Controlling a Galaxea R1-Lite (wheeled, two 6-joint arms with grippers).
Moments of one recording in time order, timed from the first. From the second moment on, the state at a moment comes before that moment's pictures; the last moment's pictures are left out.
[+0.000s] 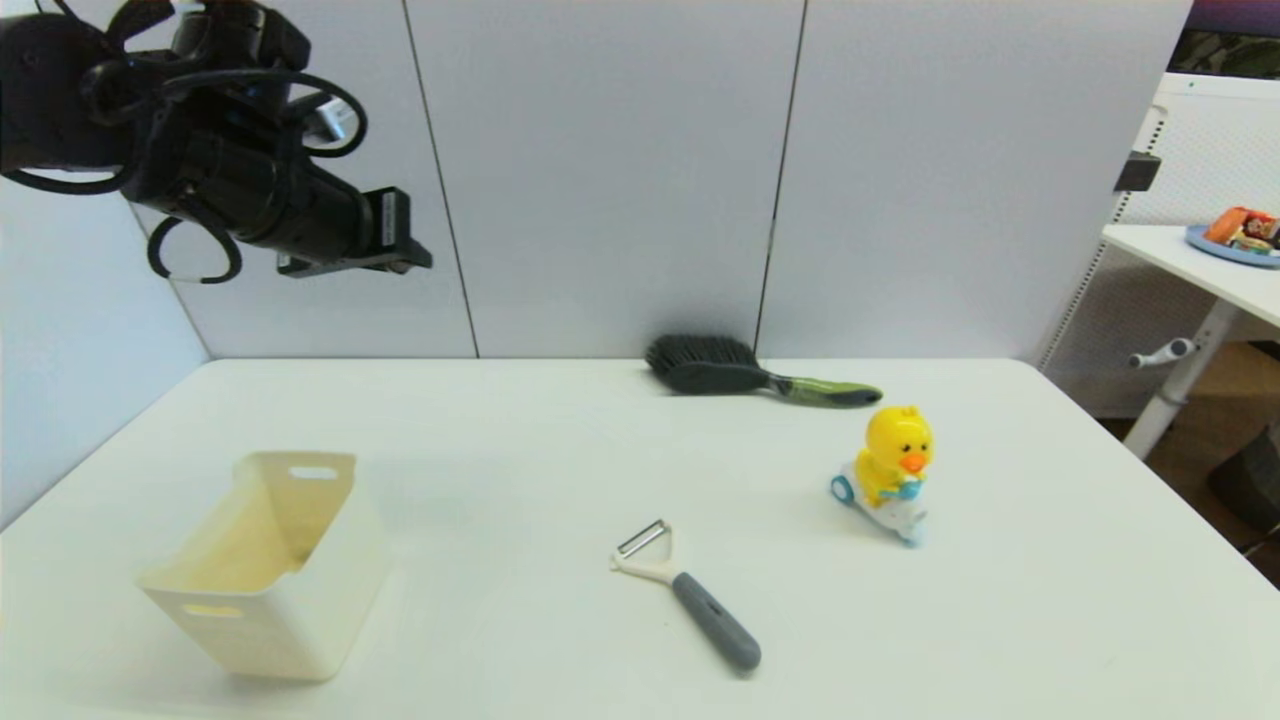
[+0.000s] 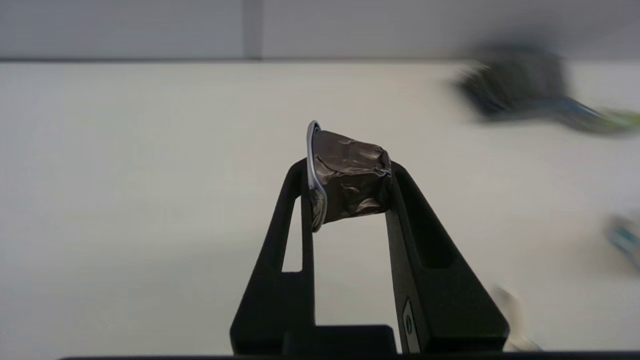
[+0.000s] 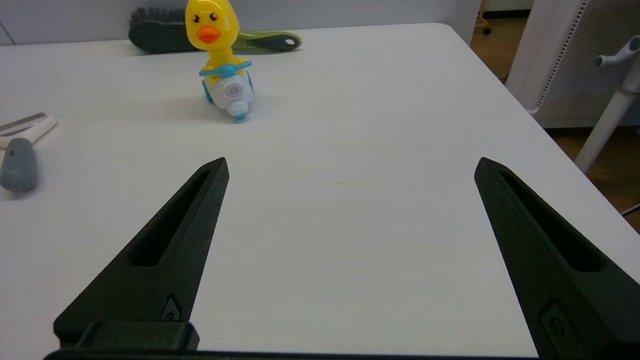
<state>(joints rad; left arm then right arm) -0.24 1.89 -1.95 0.69 -0.10 -0.19 0.00 0.00 0.00 0.00 -0.03 0.04</state>
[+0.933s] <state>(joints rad) -0.62 1.72 -1.68 1.06 -0.05 -0.44 0.00 0.00 0.00 0.00 -0.03 0.04</state>
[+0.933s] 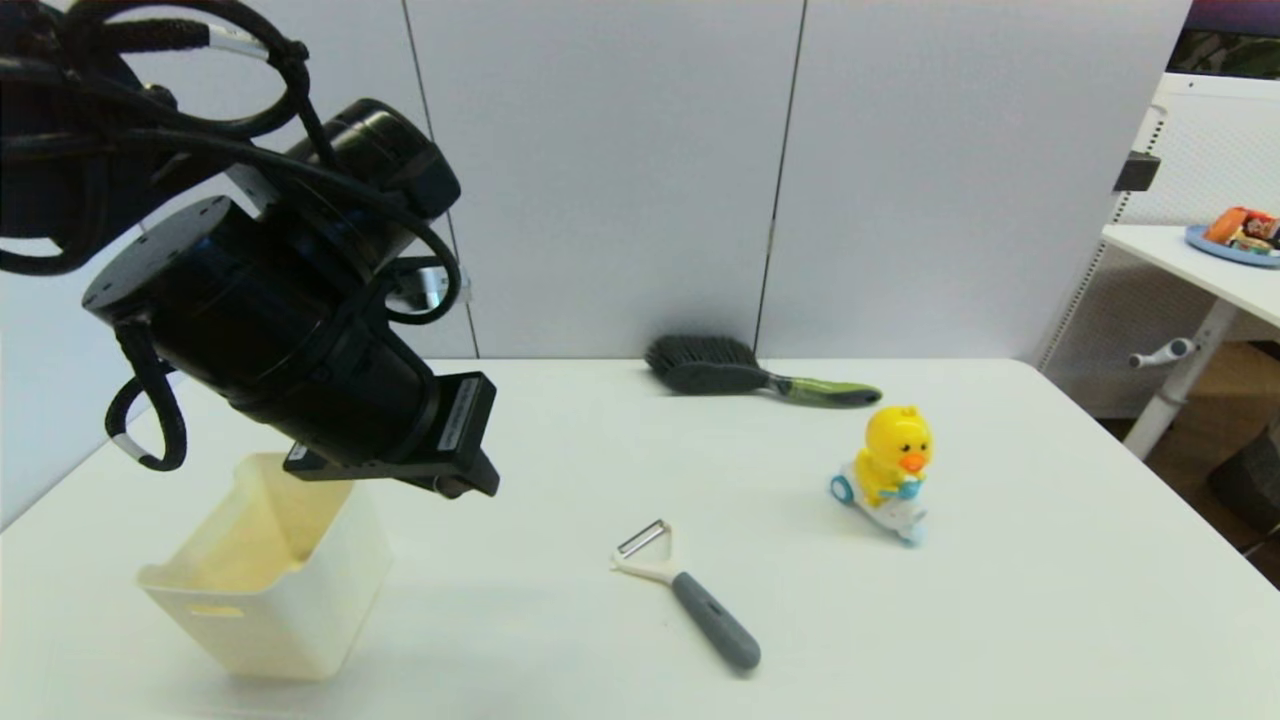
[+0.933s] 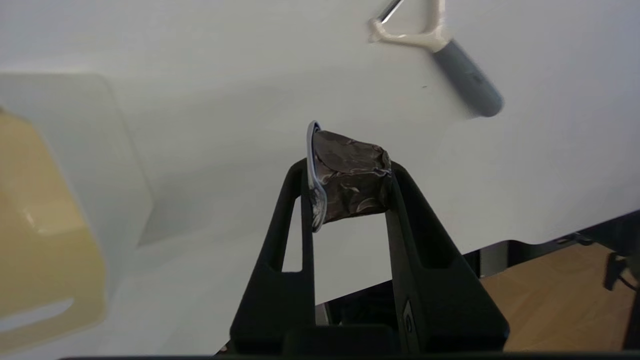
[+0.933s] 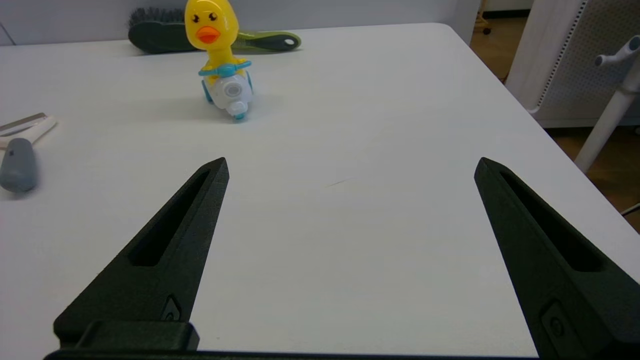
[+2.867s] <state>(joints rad) -0.58 1.75 -1.15 0.69 0.22 -0.45 0.00 0.00 0.00 0.00 -0.03 0.04</state>
